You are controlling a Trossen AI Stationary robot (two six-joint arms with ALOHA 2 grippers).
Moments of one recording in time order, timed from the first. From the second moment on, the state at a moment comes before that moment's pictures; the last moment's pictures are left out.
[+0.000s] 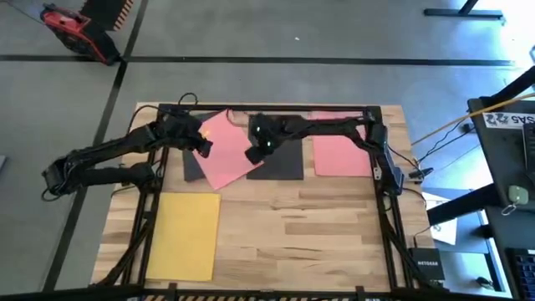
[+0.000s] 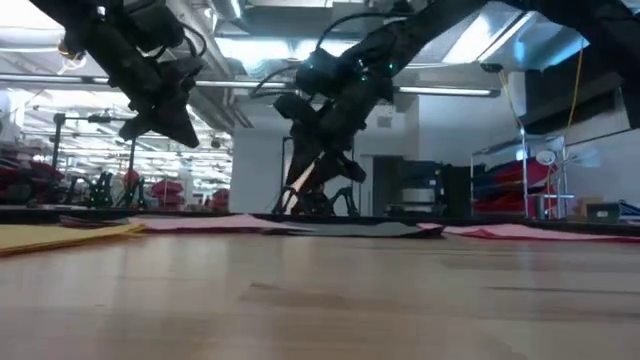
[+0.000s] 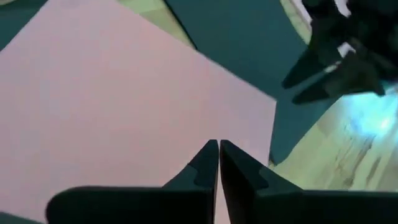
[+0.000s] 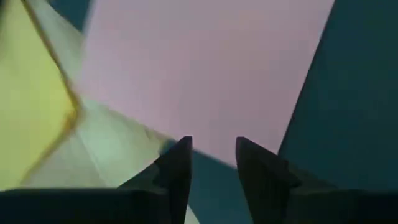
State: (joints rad) left arm 0.60 0.89 0.58 -0.49 0.09 -0.47; right arm -0.29 2.13 1.59 -0.51 -0.27 0.54
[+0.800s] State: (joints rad) left arm 0.60 0.89 0.58 -0.52 0.09 -0.45; right arm -0.28 2.13 1.45 -0.44 -0.21 0.77
